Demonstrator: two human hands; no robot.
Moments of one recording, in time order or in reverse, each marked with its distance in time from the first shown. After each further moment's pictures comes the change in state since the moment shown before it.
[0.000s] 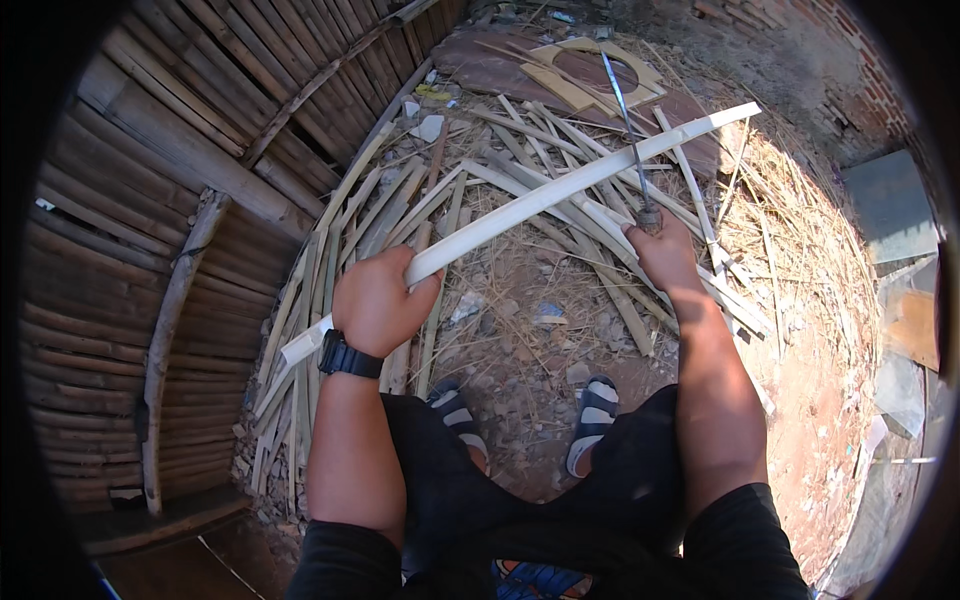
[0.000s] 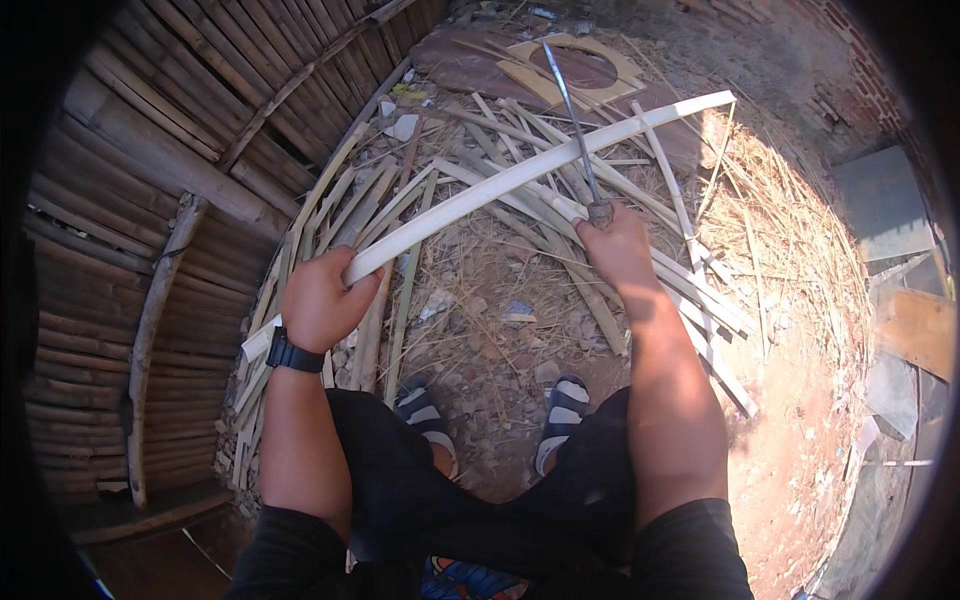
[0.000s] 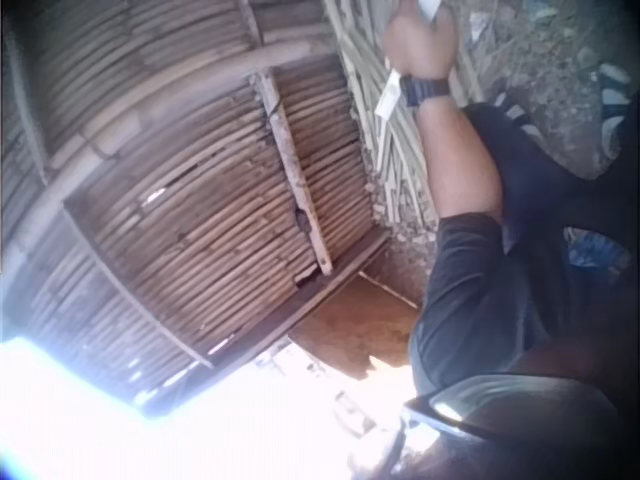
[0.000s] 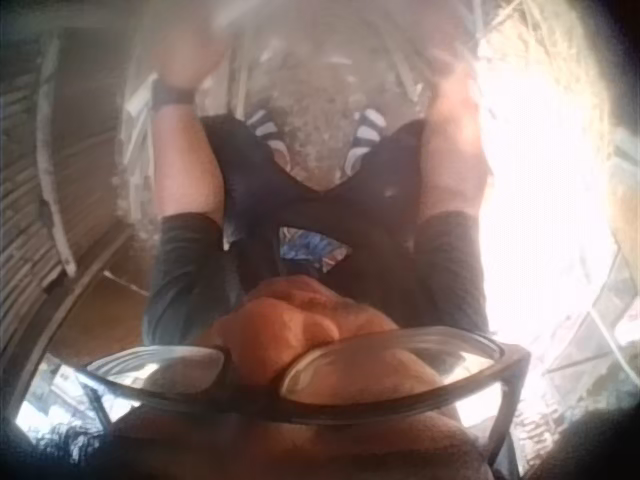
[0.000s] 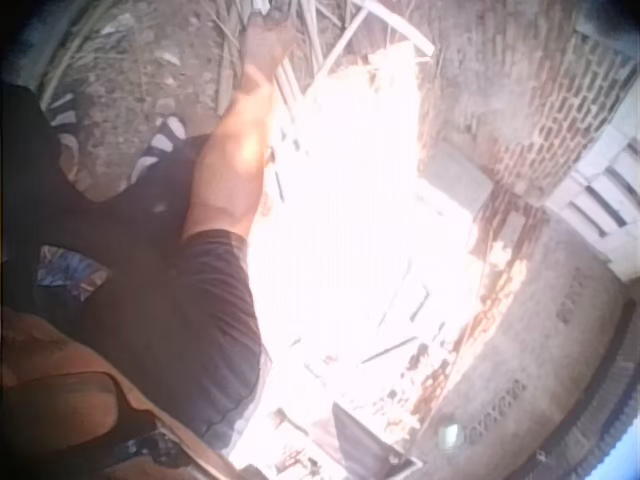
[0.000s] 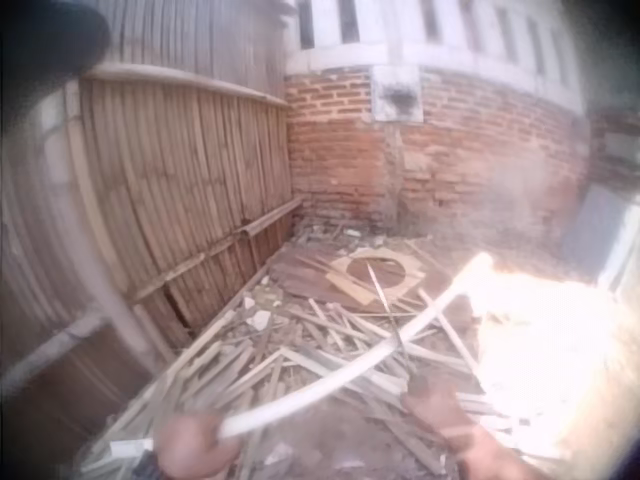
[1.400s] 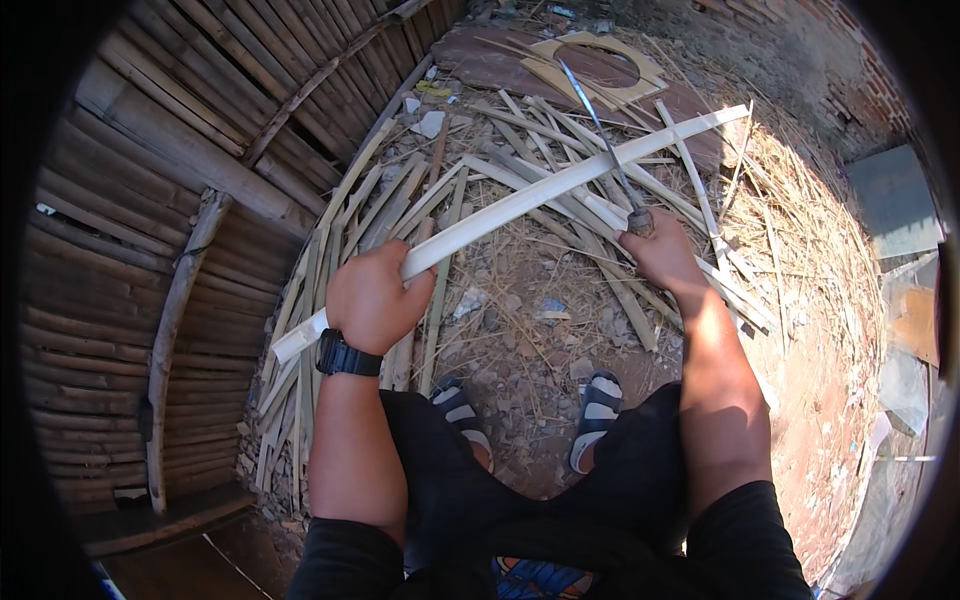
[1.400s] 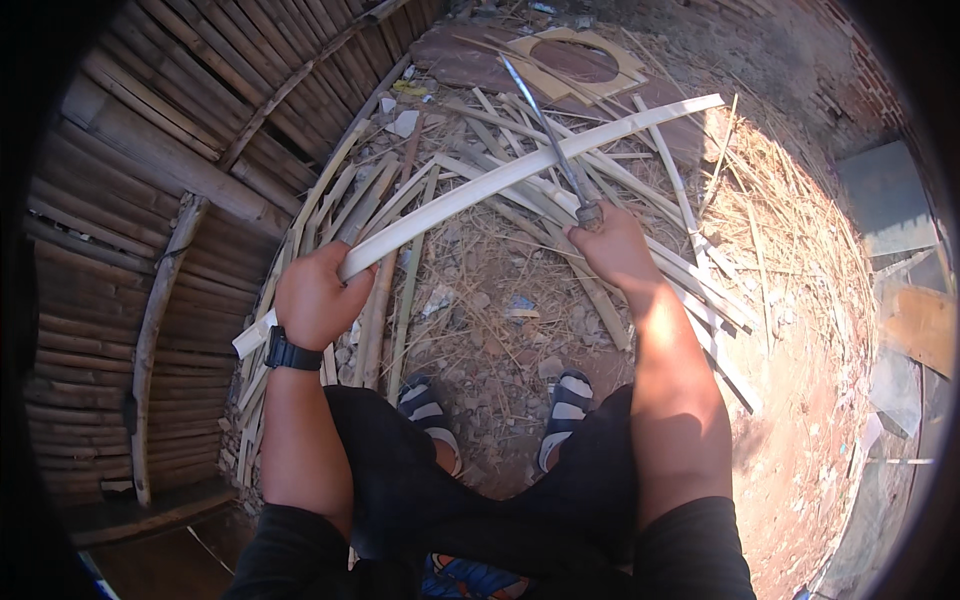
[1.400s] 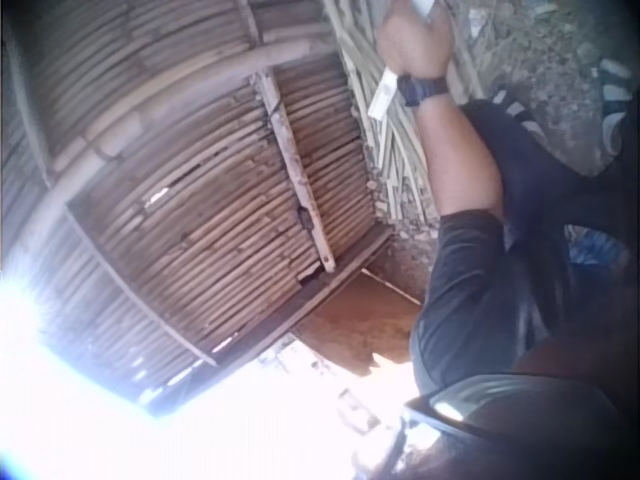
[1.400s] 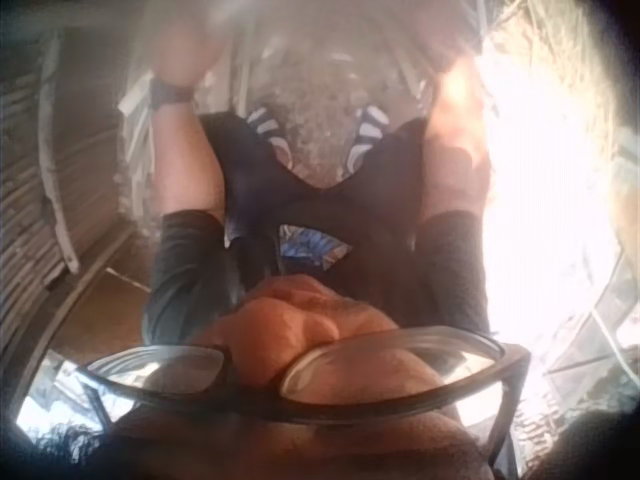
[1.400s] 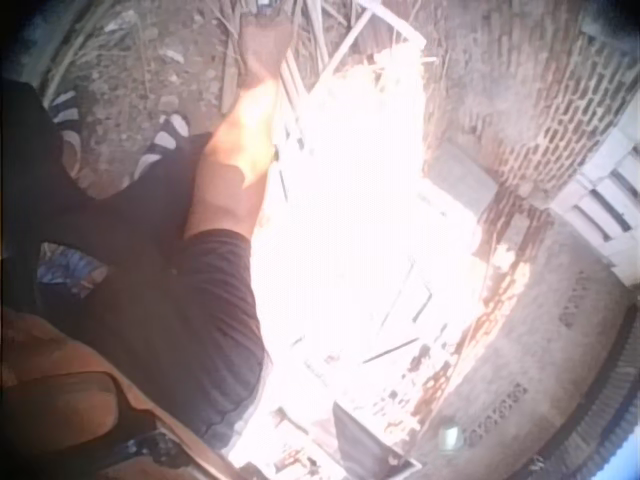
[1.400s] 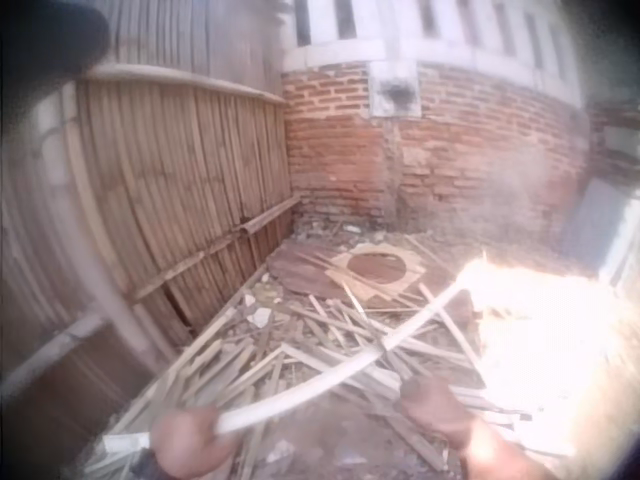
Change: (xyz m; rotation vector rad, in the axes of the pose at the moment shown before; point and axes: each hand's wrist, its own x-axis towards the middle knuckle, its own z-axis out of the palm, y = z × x) left_hand 0.000 0.001 0.000 0.088 0.075 0.049; right_hand -0.002 0.010 0.000 -0.059 -0.123 -0.098
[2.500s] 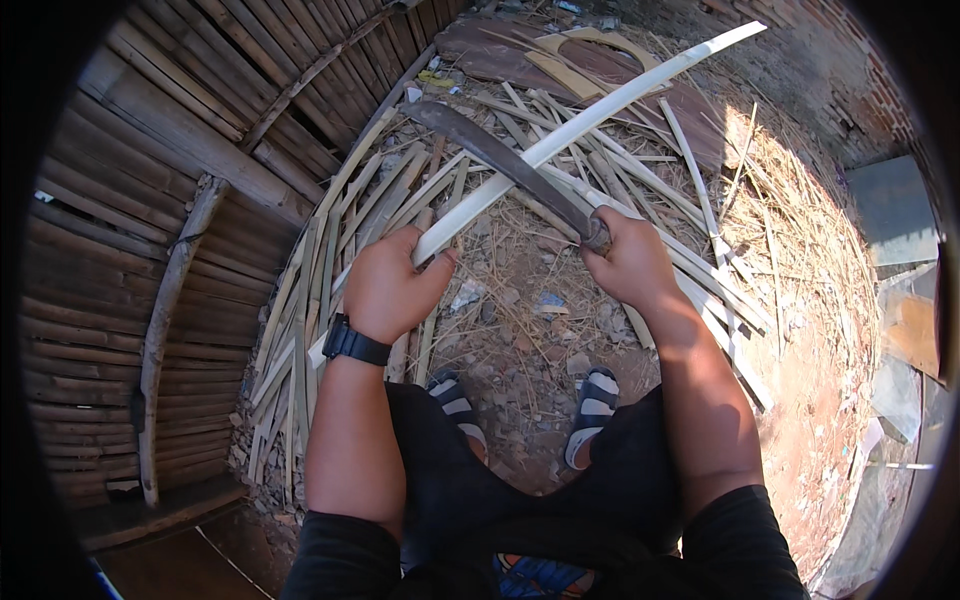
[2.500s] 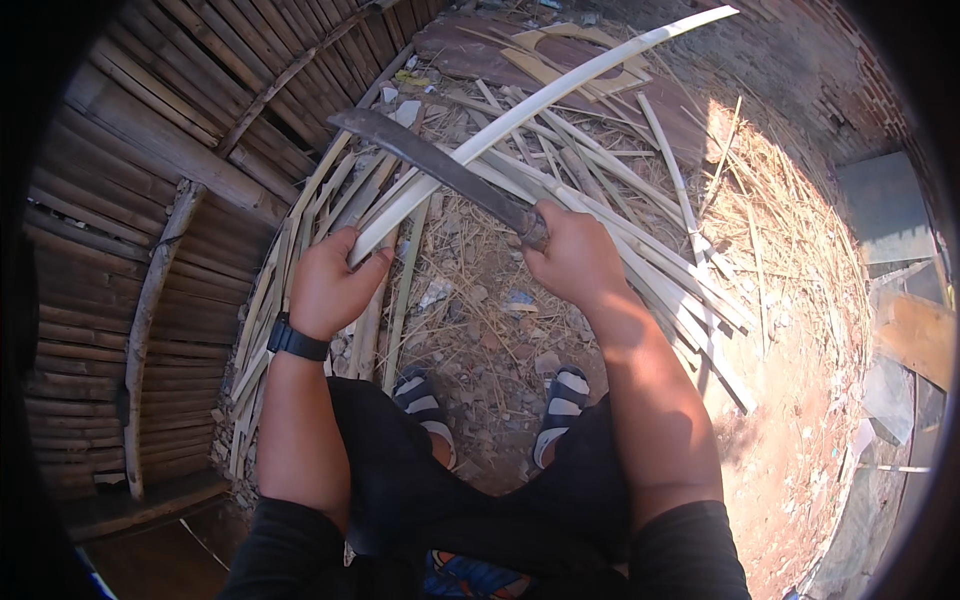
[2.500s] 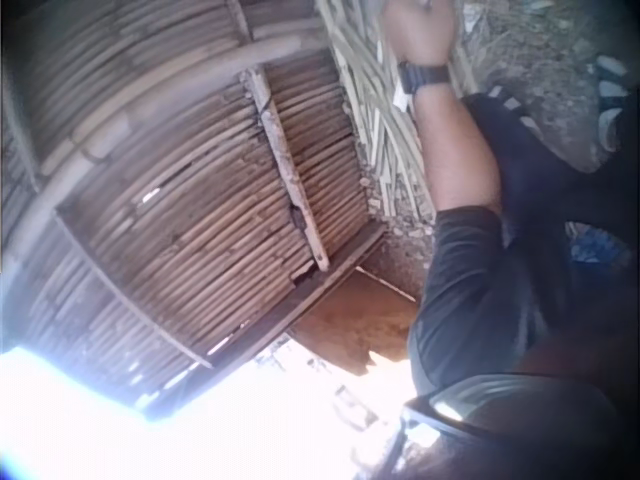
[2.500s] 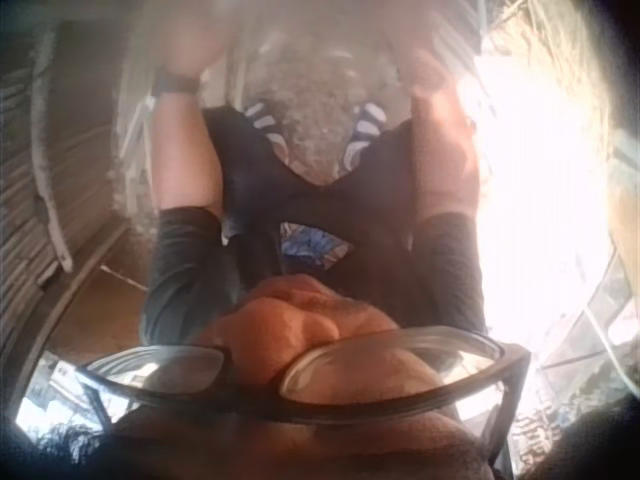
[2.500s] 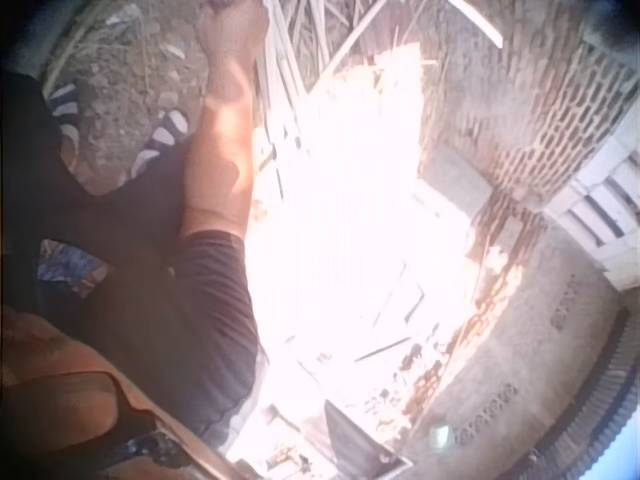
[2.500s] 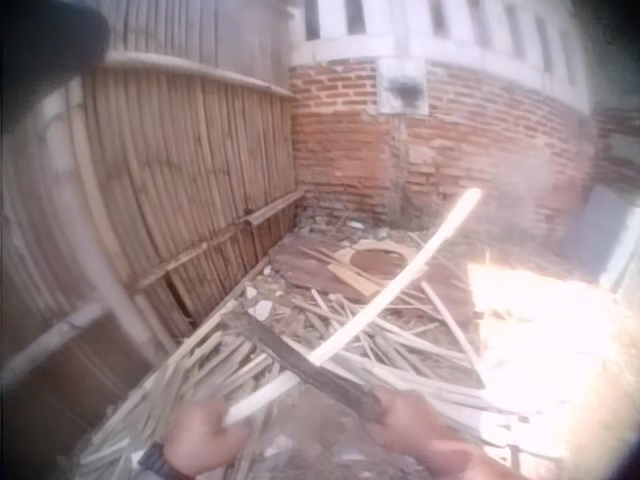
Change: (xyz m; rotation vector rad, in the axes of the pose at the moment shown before) left_hand -0.002 -0.001 0.009 -0.351 -0.078 -0.117; right_hand -0.020 -0.047 0.034 -0.275 0.004 -0.290
